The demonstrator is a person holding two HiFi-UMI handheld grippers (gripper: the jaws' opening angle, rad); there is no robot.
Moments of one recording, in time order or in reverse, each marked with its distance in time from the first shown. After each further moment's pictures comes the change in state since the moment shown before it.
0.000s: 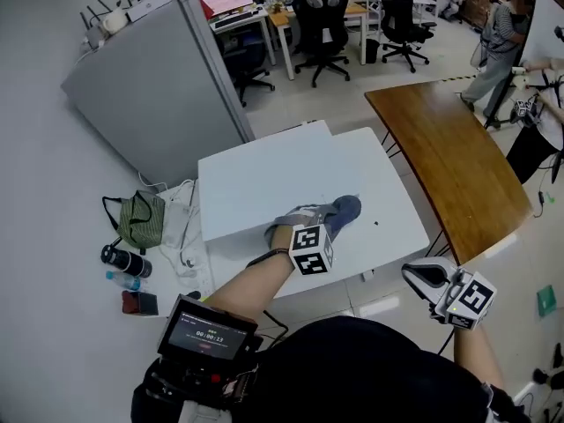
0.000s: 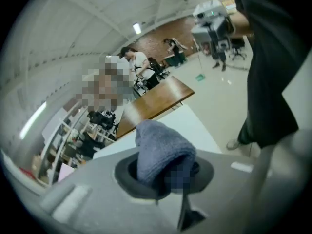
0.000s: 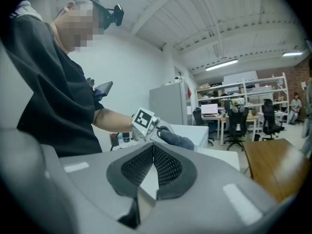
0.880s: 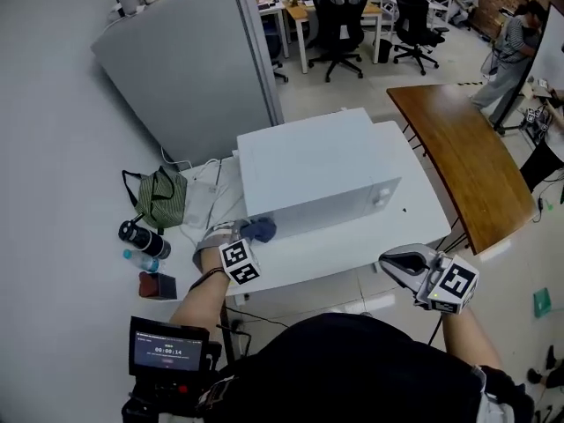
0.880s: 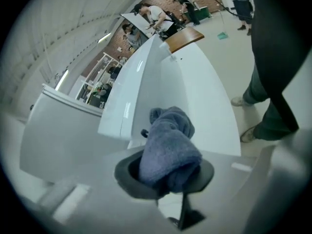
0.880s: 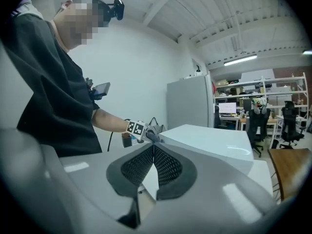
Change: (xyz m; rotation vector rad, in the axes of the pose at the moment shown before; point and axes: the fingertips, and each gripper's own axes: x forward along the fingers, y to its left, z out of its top) left arm -0.171 -0.059 -0.339 -0.142 0.498 0.176; right arm 0.131 0.117 0.020 -0.053 0.074 0.153
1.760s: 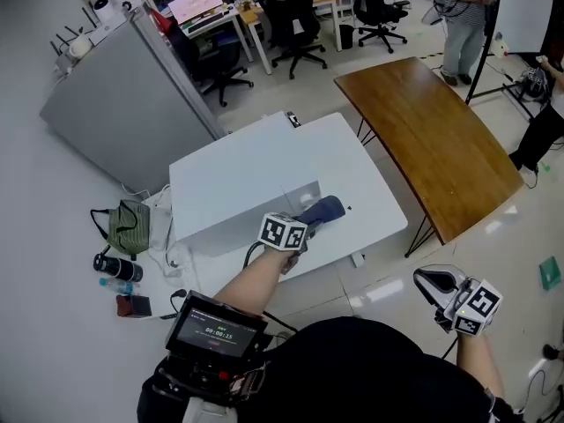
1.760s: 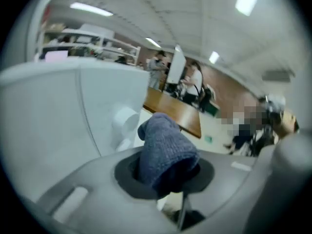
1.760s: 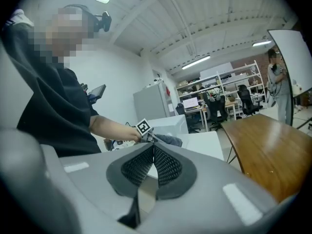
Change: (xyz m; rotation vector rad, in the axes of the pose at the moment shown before) left arm 0.058 -0.070 0.401 -0.891 -0.483 -0.657; right arm -0.263 -0.085 -0.108 0.254 -0.097 -0.316
